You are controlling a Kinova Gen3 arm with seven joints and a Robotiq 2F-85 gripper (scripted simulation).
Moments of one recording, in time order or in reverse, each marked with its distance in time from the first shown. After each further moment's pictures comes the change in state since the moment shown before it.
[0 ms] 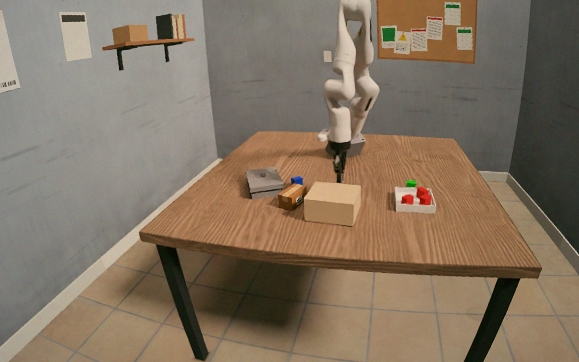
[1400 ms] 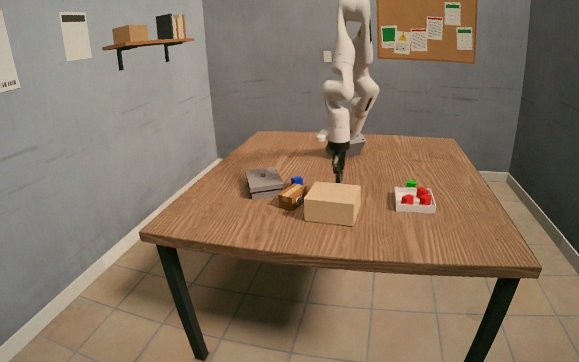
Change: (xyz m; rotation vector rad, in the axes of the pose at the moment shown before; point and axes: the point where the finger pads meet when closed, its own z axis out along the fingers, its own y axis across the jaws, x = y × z) arm 0.003 -0.002 0.001 0.000 0.002 0.002
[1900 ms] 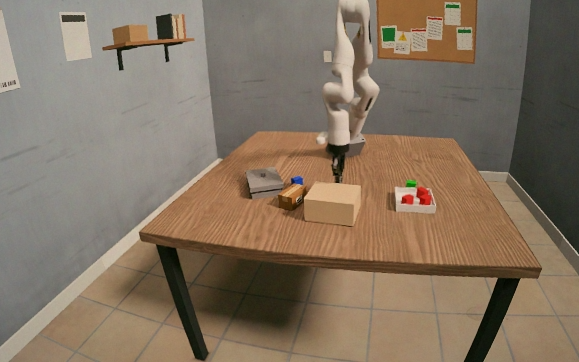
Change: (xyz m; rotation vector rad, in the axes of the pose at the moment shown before) arm 0.001 -0.002 0.008 0.003 0.002 -0.004
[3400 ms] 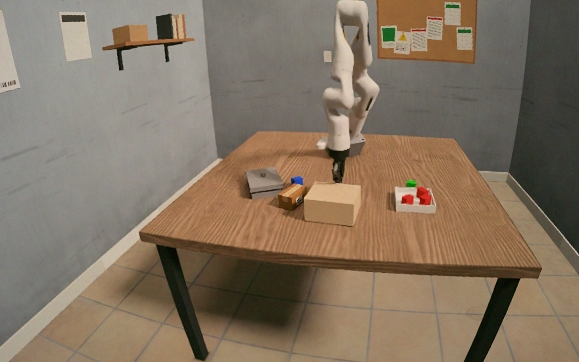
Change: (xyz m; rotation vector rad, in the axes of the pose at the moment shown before) arm -0.001 -0.001 0.018 0.000 -0.001 -0.004
